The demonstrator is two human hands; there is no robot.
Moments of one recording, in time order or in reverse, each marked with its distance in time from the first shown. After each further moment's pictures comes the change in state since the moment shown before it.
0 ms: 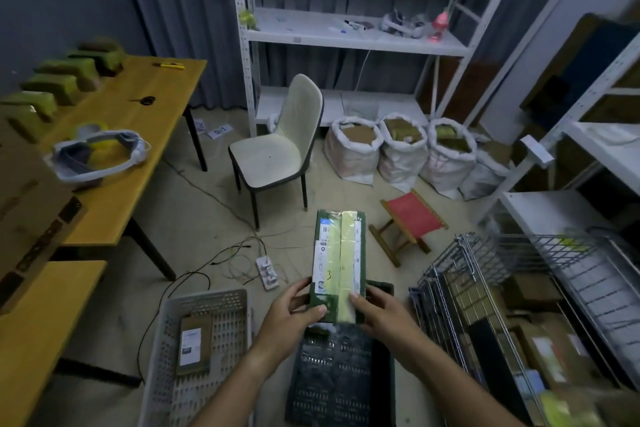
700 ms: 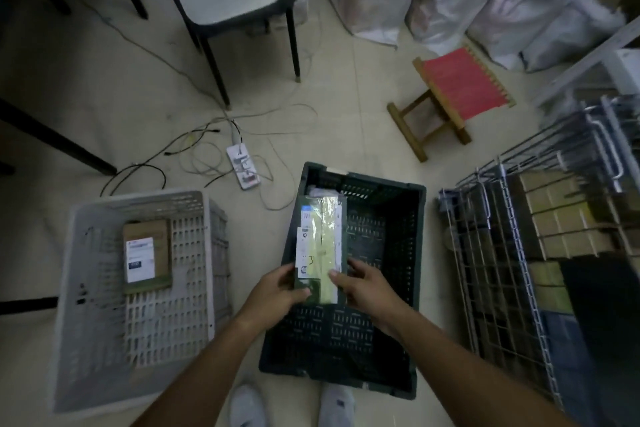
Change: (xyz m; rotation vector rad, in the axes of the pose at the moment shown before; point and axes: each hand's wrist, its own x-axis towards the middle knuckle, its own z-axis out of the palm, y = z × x) left_hand 0.238 -0.353 0.003 0.244 -0.056 -0.406; right_hand 0.291 0.333 -0.057 0.005 -0.017 0.339
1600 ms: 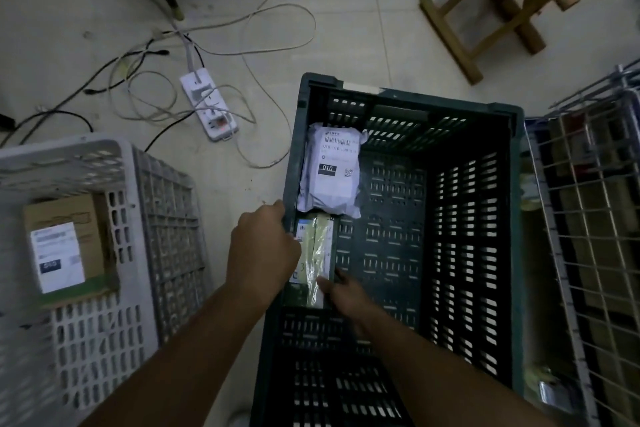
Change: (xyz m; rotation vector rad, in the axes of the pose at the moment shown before) left_hand 0.219 -0.092 0.000 0.683 0.363 0.206; right_hand 0.254 0.194 0.033 -0.033 0.086 0.316
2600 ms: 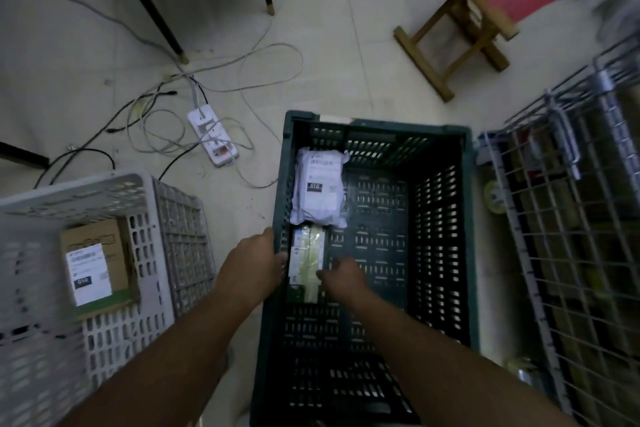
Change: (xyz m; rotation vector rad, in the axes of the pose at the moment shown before) left_hand -0.023 0.010 -0.027 0.245 -0.237 0.053; right_hand -0.052 -0.054 -0.018 -0.332 0.146 -0.093
